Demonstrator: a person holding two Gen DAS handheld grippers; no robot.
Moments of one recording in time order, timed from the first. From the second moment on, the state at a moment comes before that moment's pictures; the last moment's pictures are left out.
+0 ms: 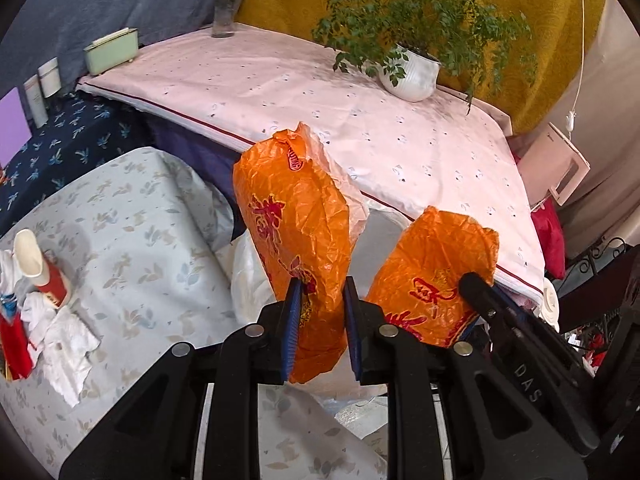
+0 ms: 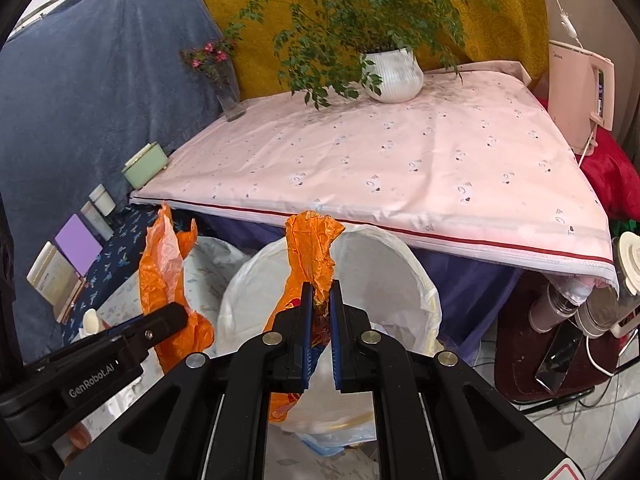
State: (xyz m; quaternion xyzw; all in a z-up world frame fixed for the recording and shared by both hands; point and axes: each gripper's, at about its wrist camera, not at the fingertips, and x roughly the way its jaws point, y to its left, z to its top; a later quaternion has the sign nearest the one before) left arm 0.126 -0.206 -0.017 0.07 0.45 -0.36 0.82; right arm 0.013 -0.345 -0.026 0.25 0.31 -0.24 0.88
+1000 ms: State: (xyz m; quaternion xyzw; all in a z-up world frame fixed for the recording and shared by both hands) left arm 0.156 -0.102 -0.003 -0.02 0.43 -0.25 0.87; right arm 0.029 -0.287 -0.007 0.22 0.31 -0.20 0.90
